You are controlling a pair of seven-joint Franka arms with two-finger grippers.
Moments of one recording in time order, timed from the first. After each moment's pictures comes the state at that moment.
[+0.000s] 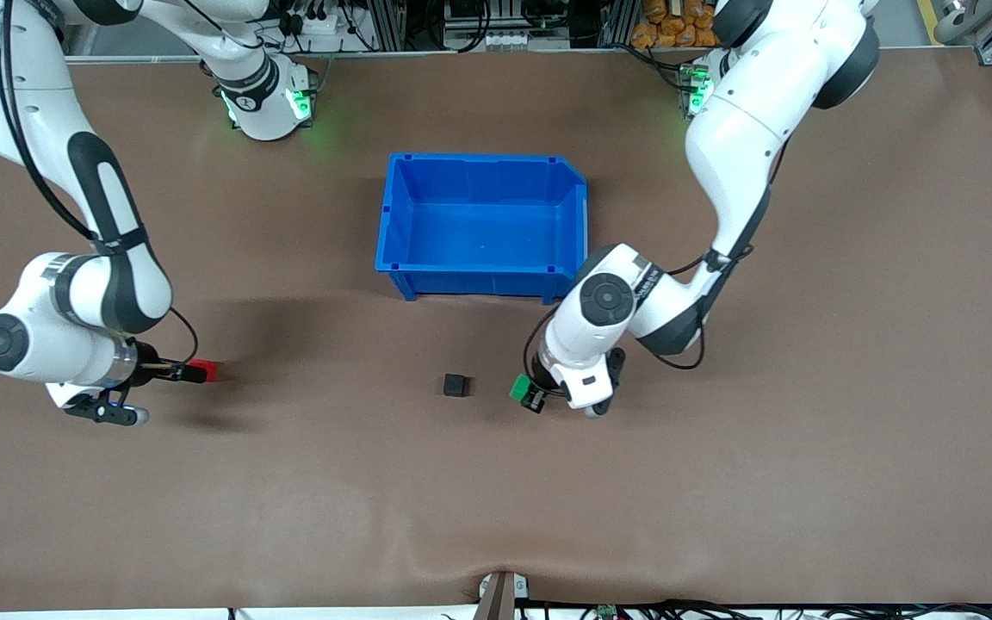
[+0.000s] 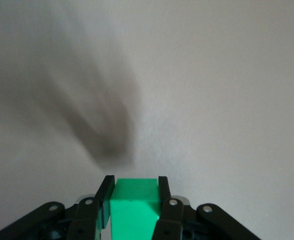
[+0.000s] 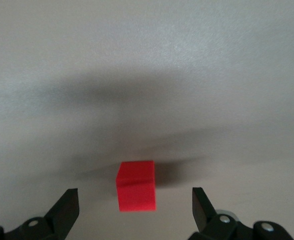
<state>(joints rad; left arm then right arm) -0.40 0.93 -0.31 -1.29 0.20 2.42 -1.88 -0.06 0.57 -0.05 -1.81 0.07 2.27 0.06</state>
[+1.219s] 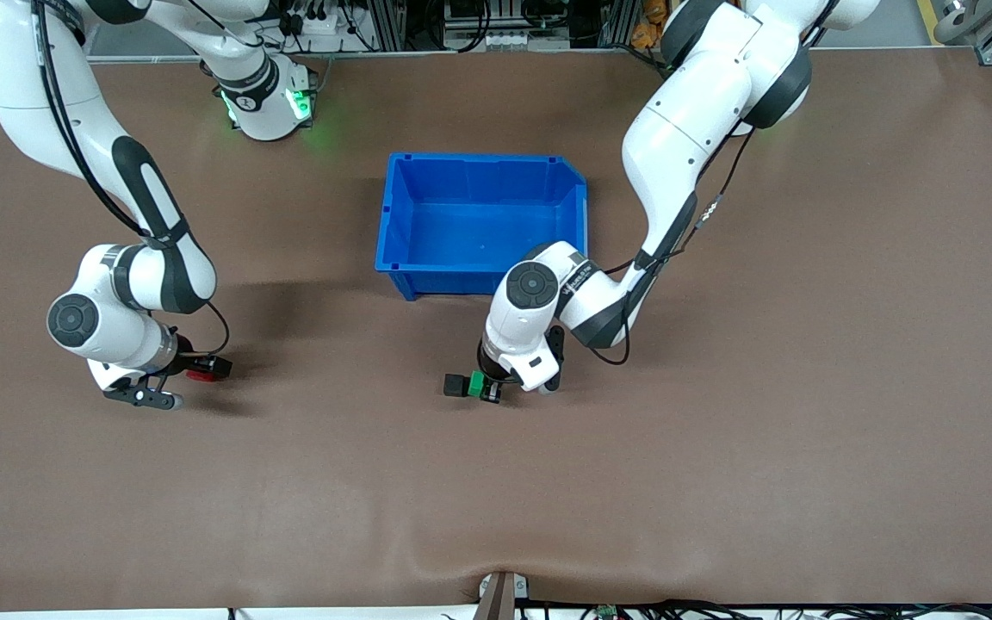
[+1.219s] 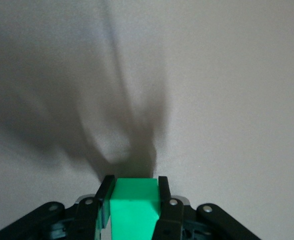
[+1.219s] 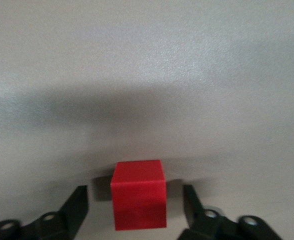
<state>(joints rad) -0.59 1.07 -0.20 -1.11 0.19 2.42 -2.21 -0.02 0.57 -0.05 -1.95 -0.03 2.47 0.13</state>
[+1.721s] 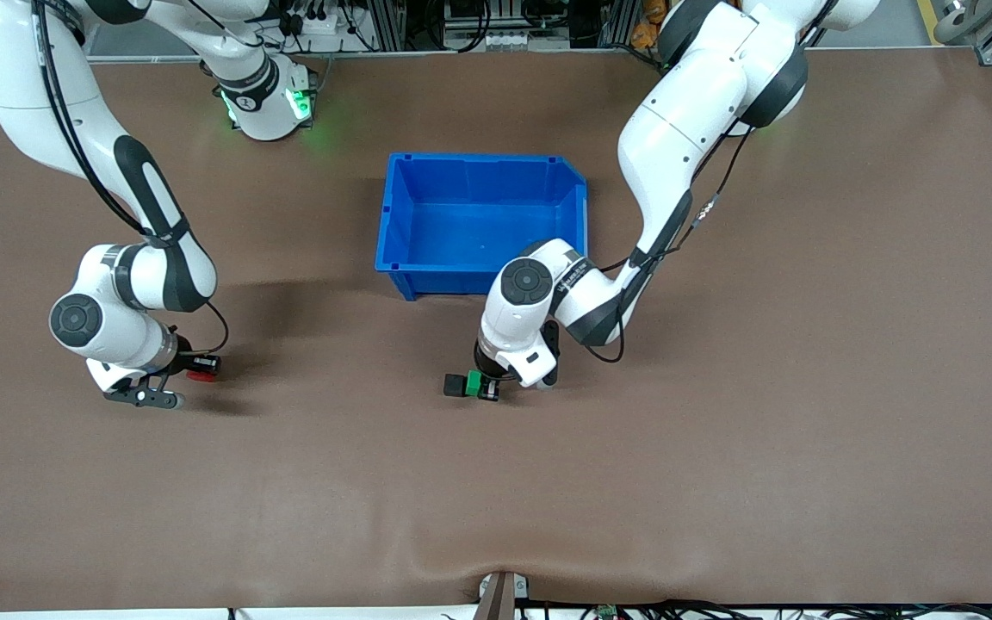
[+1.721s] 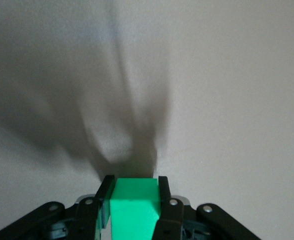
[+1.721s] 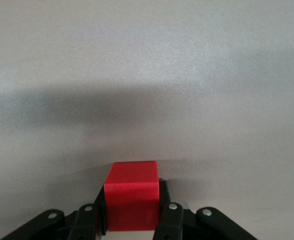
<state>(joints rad) -0.61 1.08 -0.19 -1.10 0.19 2.42 -2.26 -0.02 0.57 -0.06 -1.95 -0.05 2.47 0.06</state>
